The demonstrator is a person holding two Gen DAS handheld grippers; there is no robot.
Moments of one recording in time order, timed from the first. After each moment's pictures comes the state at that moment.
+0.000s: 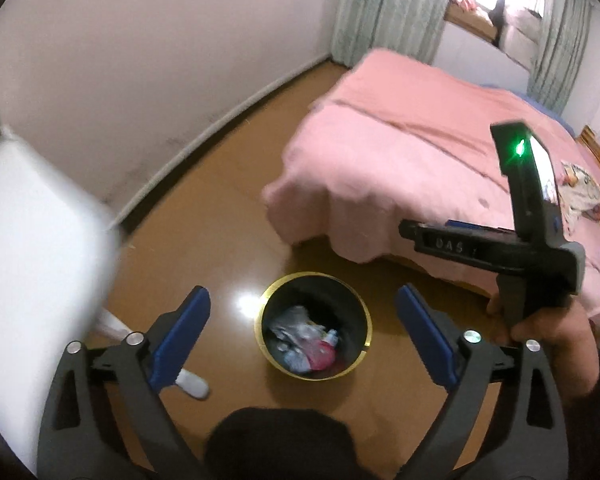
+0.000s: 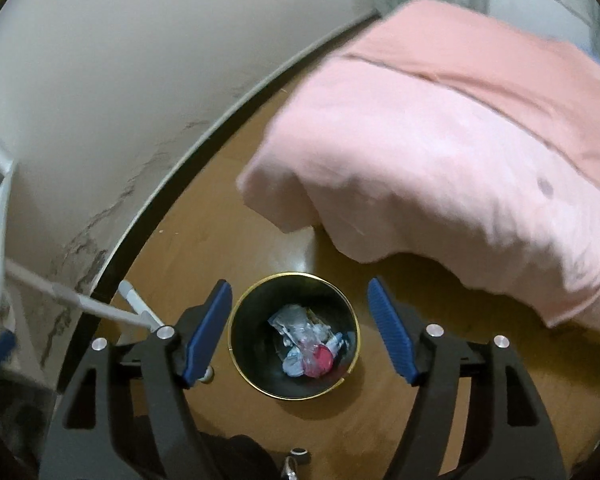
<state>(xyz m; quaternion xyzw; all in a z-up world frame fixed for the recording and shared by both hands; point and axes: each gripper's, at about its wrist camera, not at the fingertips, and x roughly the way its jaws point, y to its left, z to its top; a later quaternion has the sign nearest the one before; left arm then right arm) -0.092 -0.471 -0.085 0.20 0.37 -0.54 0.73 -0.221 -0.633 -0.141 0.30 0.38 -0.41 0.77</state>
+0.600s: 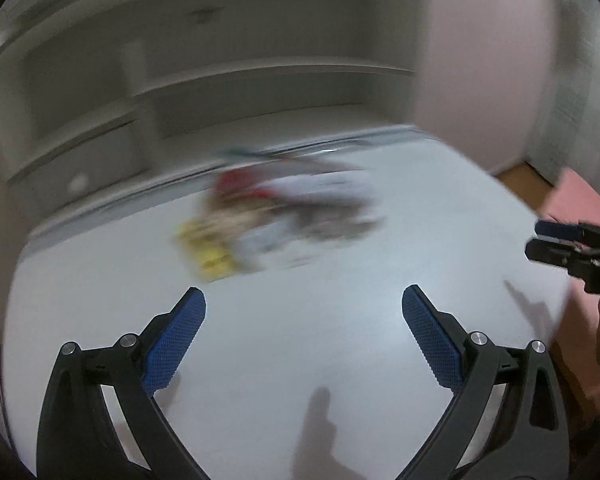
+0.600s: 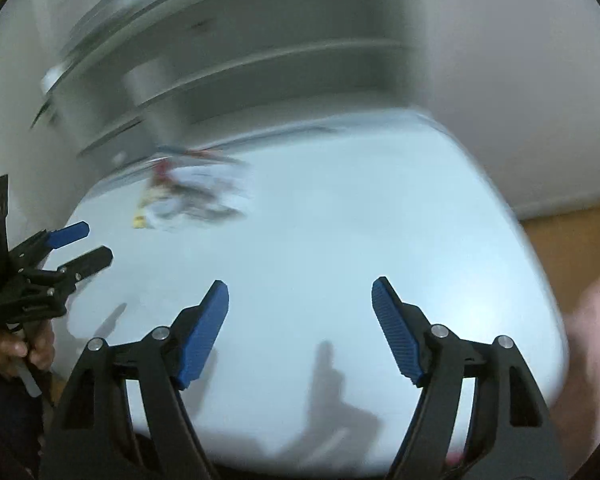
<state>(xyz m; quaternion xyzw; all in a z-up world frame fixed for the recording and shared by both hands) 0.116 -0.056 -0.028 0.07 0.36 -0.22 0.91 0.075 -0.296 -0.019 0.05 0.39 0.04 0.92</state>
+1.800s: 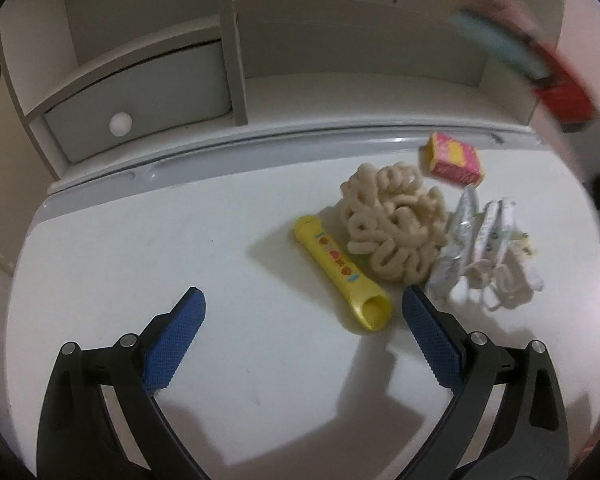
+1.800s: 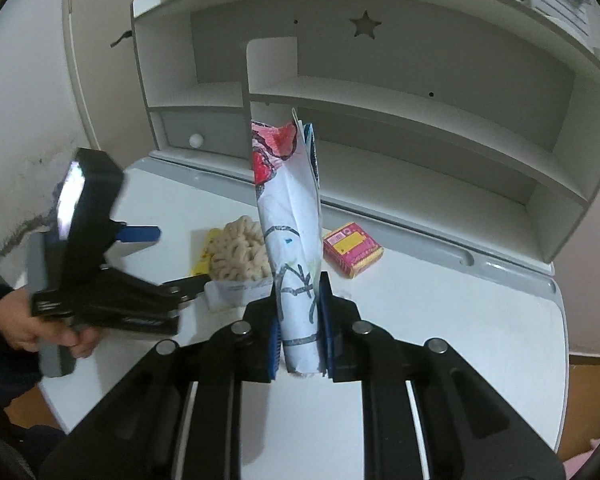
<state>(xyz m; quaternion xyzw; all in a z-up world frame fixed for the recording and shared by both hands) 0.232 -0.038 -0.078 0.06 0.44 -0.11 0.89 0.174 -0.201 0.007 -0.08 0.36 0.17 0.91</state>
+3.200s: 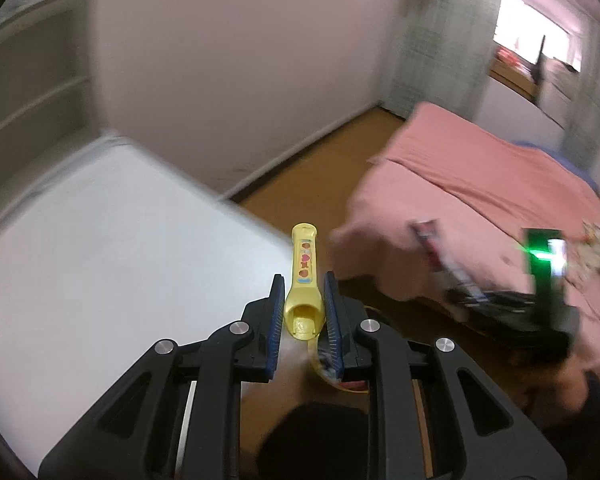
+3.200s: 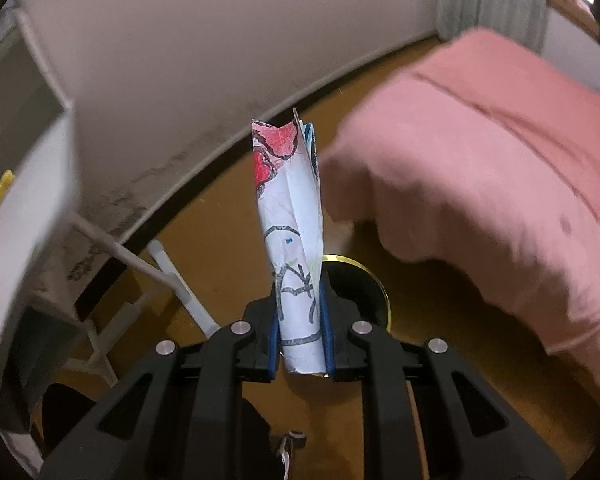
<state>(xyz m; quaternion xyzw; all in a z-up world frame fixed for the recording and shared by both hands) -0.035 -0.408 -0.034 0.15 0.36 -0.50 0.77 -0.205 -0.579 -0.132 0.26 0.42 -0.35 0.80</state>
